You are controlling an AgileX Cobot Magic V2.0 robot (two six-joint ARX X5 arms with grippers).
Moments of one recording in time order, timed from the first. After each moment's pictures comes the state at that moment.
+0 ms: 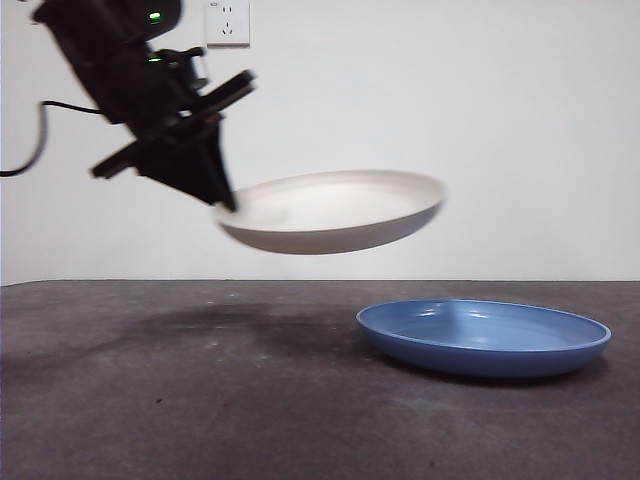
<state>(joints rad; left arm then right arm) -0.40 1.67 1.30 -0.50 0.31 -0.23 0.09 0.76 1.02 -1.12 -0.52 -0.07</state>
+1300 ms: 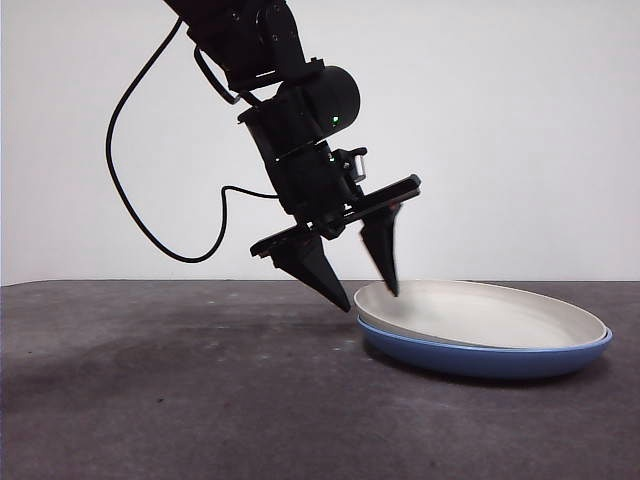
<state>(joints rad) -0.65 2.16 1.76 -0.65 0.23 -0.27 0.09 0.75 1.02 -1.12 -0.52 -0.04</state>
